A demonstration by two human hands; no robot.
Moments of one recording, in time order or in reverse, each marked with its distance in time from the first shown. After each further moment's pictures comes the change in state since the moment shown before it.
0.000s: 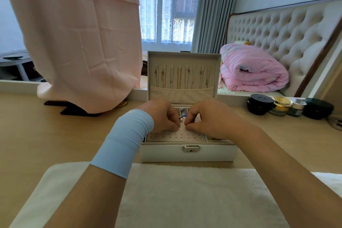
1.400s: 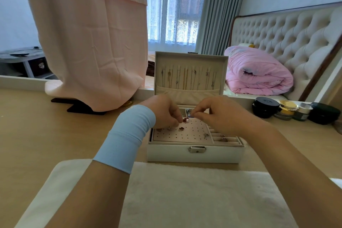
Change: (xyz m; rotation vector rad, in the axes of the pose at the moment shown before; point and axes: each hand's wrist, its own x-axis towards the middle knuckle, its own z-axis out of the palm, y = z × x) left_hand -0.005 -0.011 -0.008 -0.100 0.064 -0.017; right_hand 0.001 -0.004 -0.015 -0.012 0.015 -0.005
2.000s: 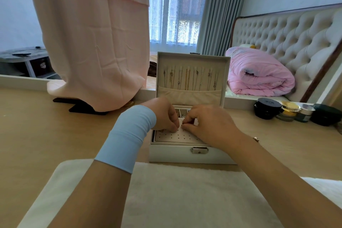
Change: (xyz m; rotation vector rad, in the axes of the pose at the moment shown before) left_hand 0.001 -0.006 -0.001 0.053 -0.066 -0.084; right_hand -0.001 -0.021 0.036 -0.133 0.215 -0.068
